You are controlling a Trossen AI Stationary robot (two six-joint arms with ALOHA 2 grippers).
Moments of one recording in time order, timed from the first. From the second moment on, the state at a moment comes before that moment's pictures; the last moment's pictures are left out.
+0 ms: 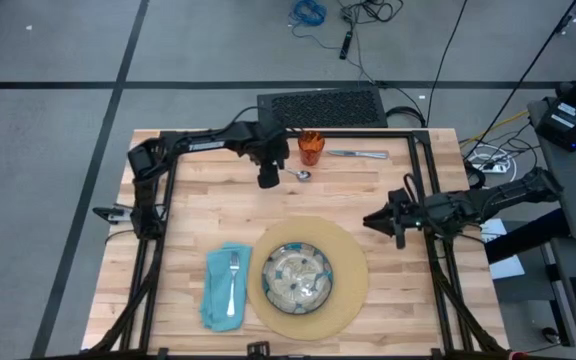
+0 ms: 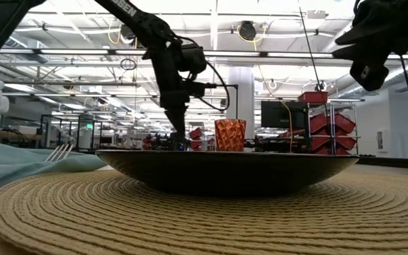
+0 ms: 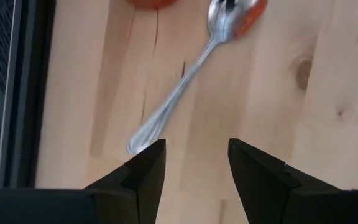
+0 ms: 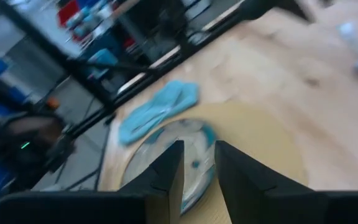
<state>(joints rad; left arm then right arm) 0.50 1.93 1.48 -0.76 0.02 0.36 0.26 0.45 0.30 -0.11 0.24 0.68</state>
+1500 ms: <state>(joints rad) 0.47 2.22 1.82 -0.94 0.06 0.40 0.26 0.45 0.30 -0.15 0.18 0.52</state>
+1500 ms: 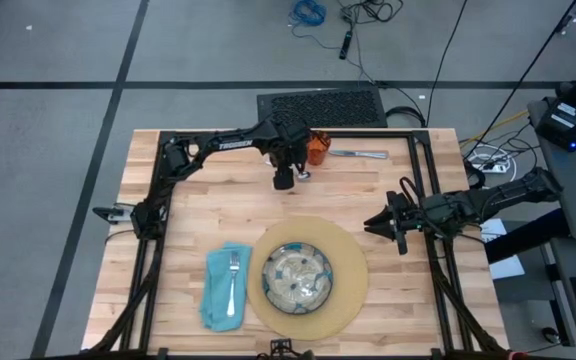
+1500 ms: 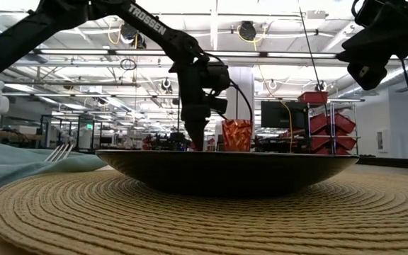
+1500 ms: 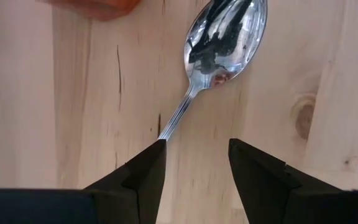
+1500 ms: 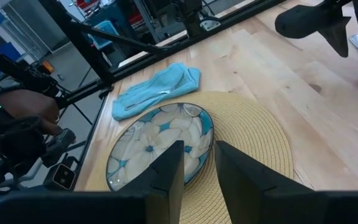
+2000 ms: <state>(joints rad) 0.45 2.21 1.82 -0.99 0.03 0.40 0.26 0.45 0.30 -0.15 0.18 0.51</state>
